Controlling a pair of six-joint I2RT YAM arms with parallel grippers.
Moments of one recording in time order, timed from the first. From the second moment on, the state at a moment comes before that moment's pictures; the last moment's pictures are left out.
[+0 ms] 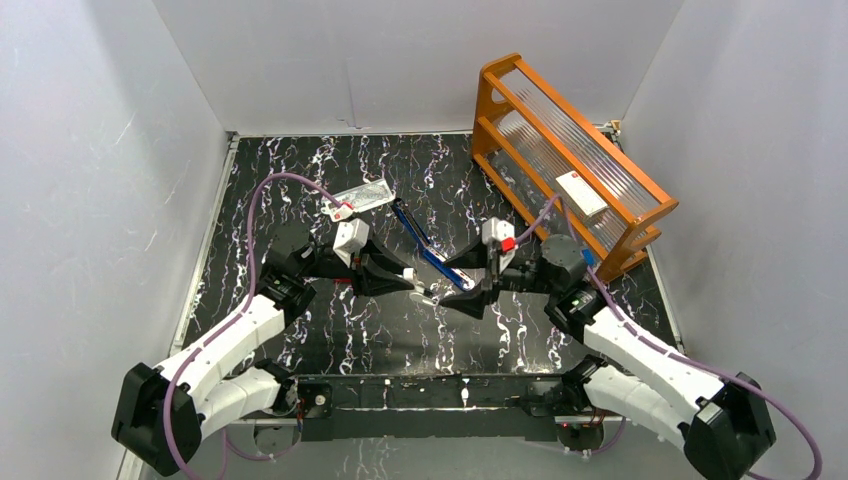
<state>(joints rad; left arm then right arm) -0.52 1.00 0.60 0.49 1.13 -0.18 0.63 0.86 0.52 0.36 -0.85 0.12</state>
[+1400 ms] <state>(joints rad) -0.52 0.80 0.61 0.11 0.92 0.07 0.95 1.00 0.55 0.23 -0.48 0.02</state>
